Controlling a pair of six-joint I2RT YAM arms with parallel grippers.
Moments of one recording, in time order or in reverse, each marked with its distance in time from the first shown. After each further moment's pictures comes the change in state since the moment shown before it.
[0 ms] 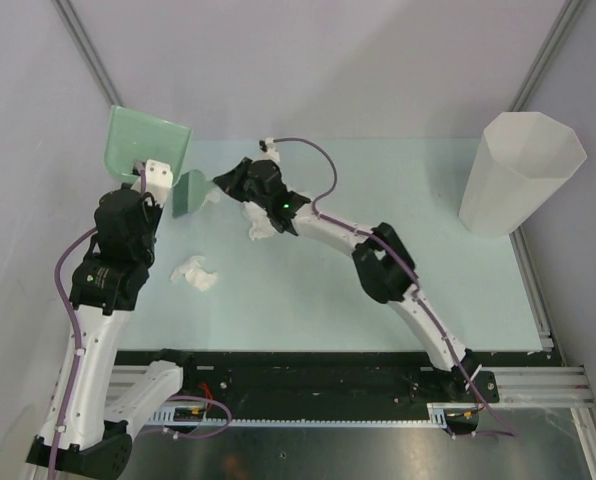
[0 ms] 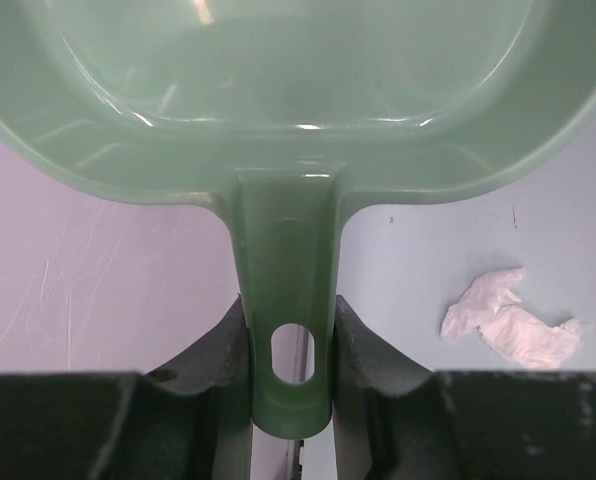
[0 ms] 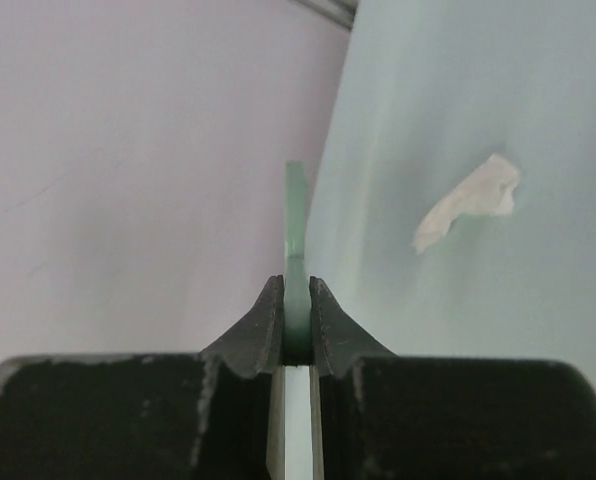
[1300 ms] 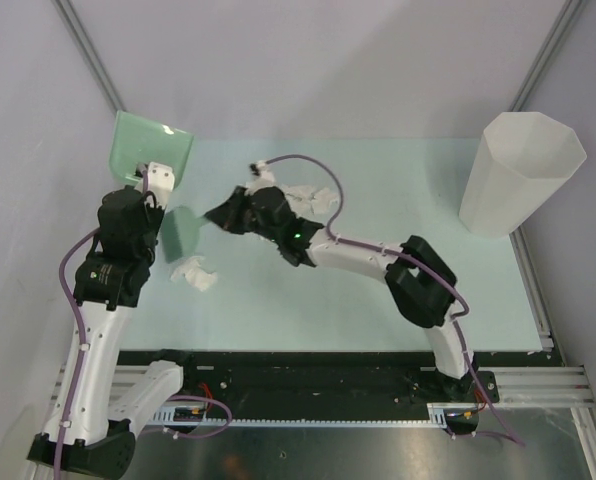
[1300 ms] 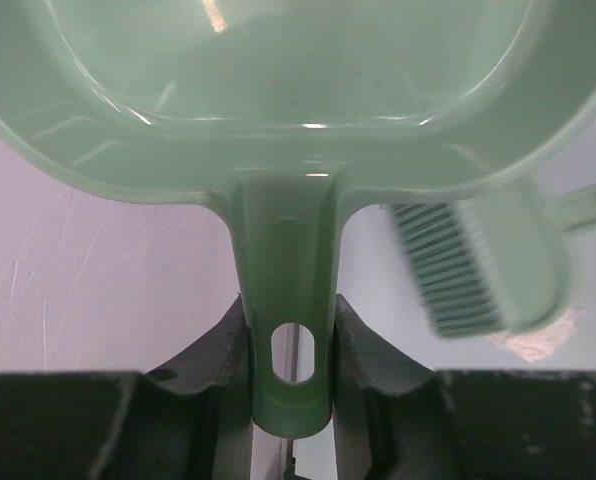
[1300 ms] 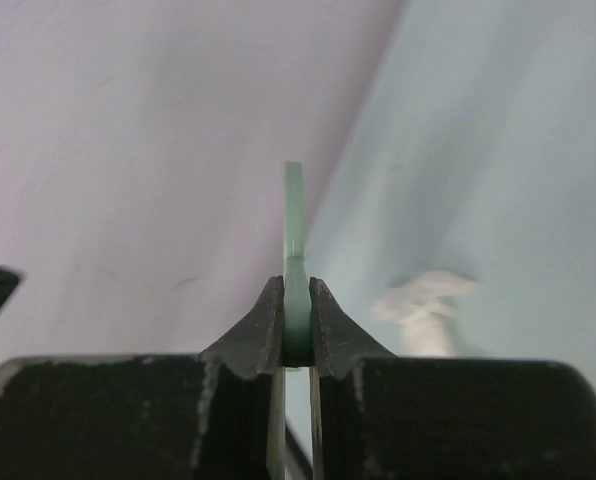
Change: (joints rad) left arm 0.033 0.009 -0.030 -0.003 0.048 -0.002; right arm 0.097 -0.366 -0.493 0.080 0.000 -0.102
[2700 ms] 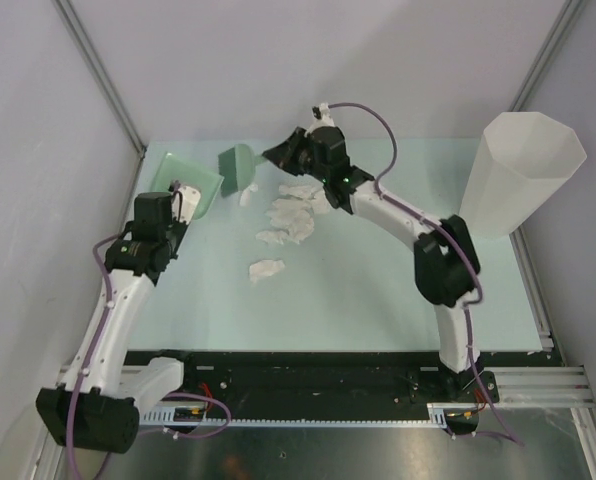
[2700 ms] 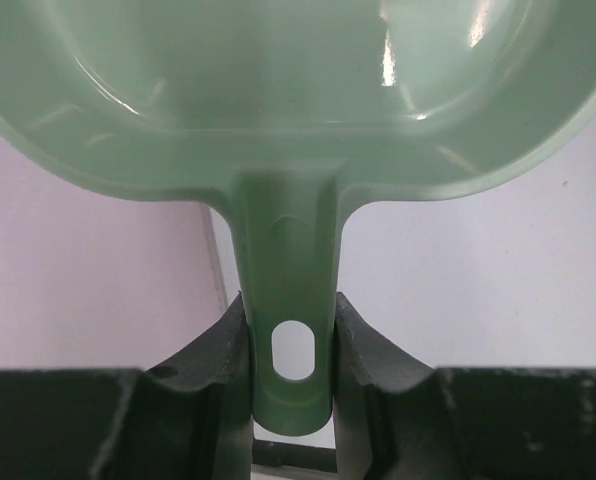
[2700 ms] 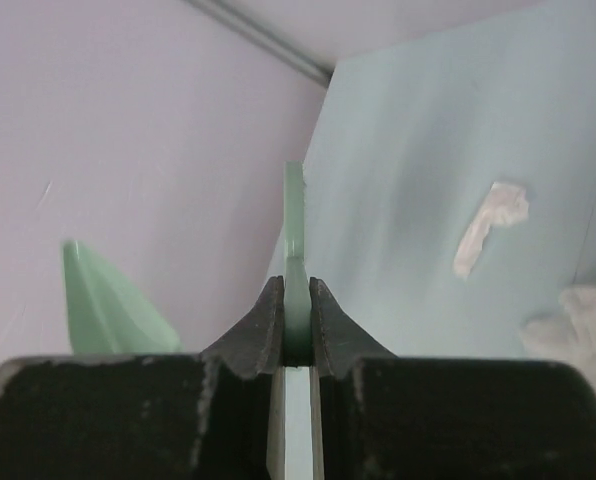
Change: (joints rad) left arm 0.032 0.125 -0.156 -0.018 0.137 -0.006; right arm -0.295 -0.039 0.139 -0.166 -0.196 -0.074
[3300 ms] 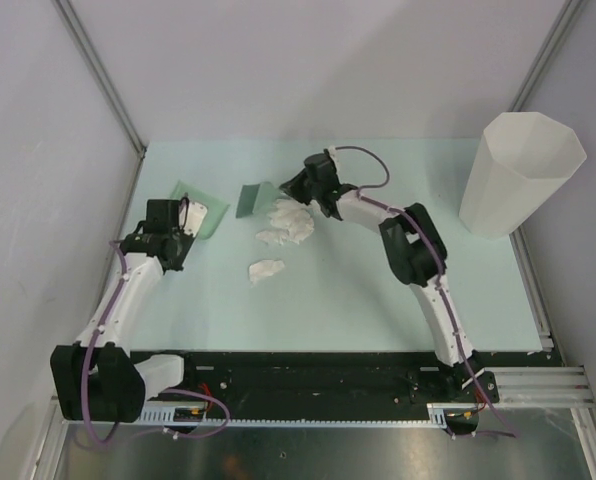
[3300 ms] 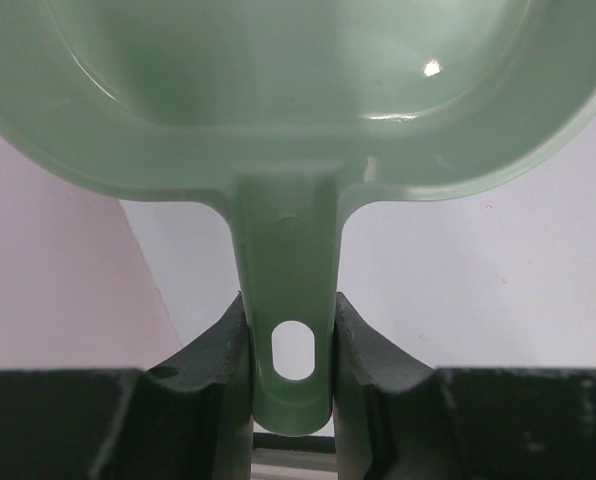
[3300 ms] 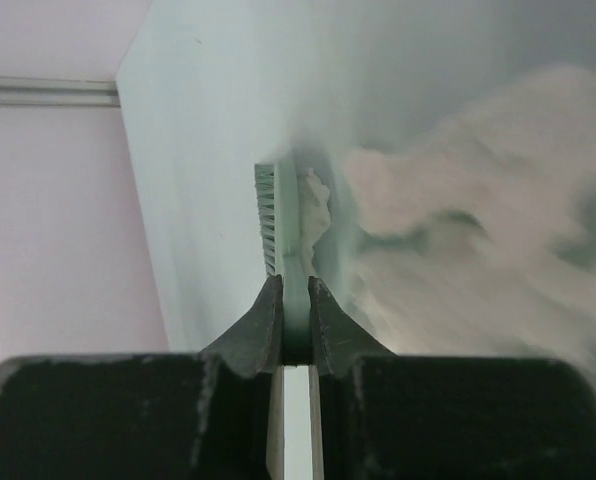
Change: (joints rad) left arm 0.081 0.162 -0.119 0.022 0.099 0.029; right arm -0.056 0.446 0.236 -0.131 0.114 0.296
